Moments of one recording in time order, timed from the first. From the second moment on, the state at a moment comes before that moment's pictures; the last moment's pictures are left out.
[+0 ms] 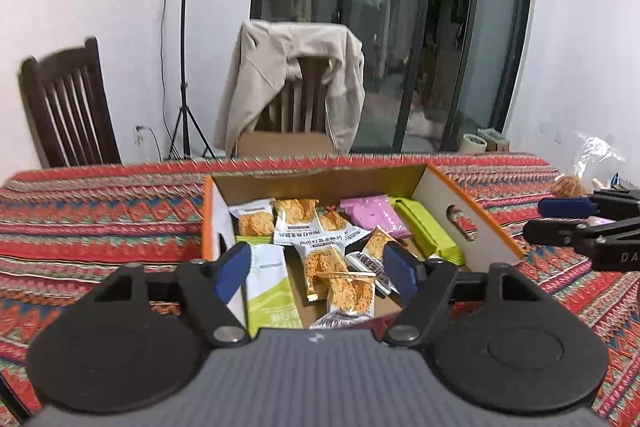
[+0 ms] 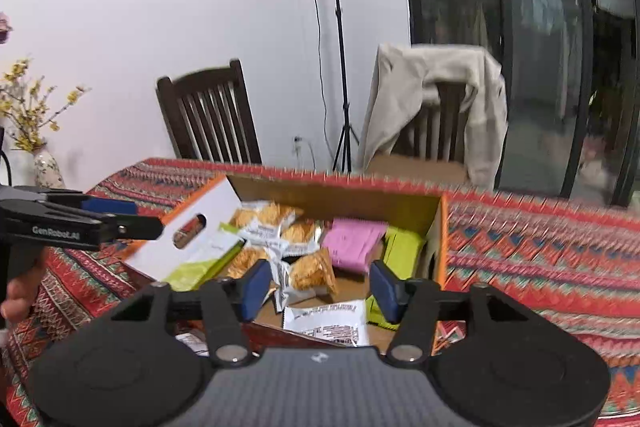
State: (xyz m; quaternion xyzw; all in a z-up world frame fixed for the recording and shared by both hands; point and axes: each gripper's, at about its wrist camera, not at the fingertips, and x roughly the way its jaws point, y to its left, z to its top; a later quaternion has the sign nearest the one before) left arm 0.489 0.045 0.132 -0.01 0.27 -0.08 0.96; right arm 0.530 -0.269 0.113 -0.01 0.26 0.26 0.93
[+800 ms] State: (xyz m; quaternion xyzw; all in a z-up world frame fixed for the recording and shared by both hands) left arm 0.246 0.042 0.126 -0.04 0.19 -0.06 0.98; right arm 0.297 -0.323 0.132 -0.07 0.20 0.23 0.95
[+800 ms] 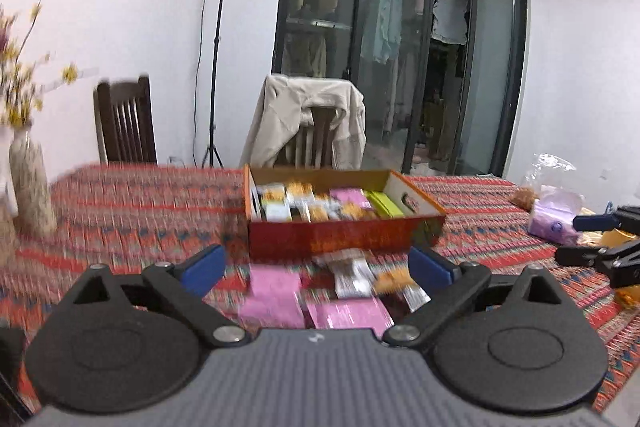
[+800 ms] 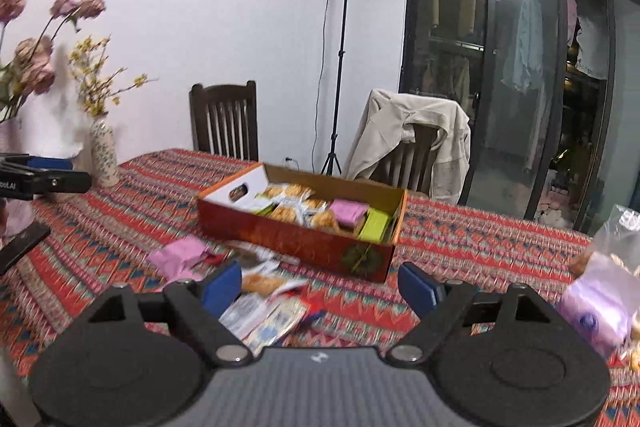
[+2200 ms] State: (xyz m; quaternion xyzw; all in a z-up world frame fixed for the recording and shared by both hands) left arm 0.379 0.002 0.012 -0.11 0.36 -0.10 0.92; right arm 0.347 -0.270 0.046 -0.03 0.31 0.25 0.92
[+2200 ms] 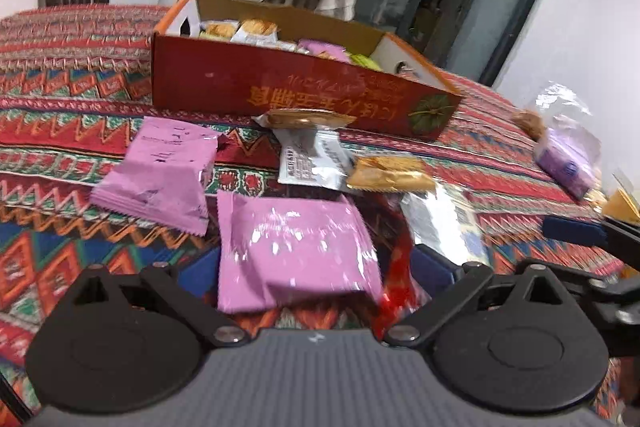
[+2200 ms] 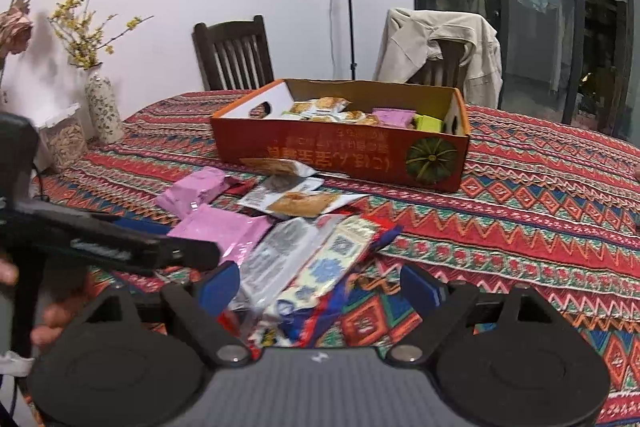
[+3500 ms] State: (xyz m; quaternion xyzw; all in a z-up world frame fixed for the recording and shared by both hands) left arm 0.344 0.020 0.010 -0.05 0.33 -0.06 0.94; right arm 0.444 -0.247 0.006 -0.08 0.36 0.13 0.92
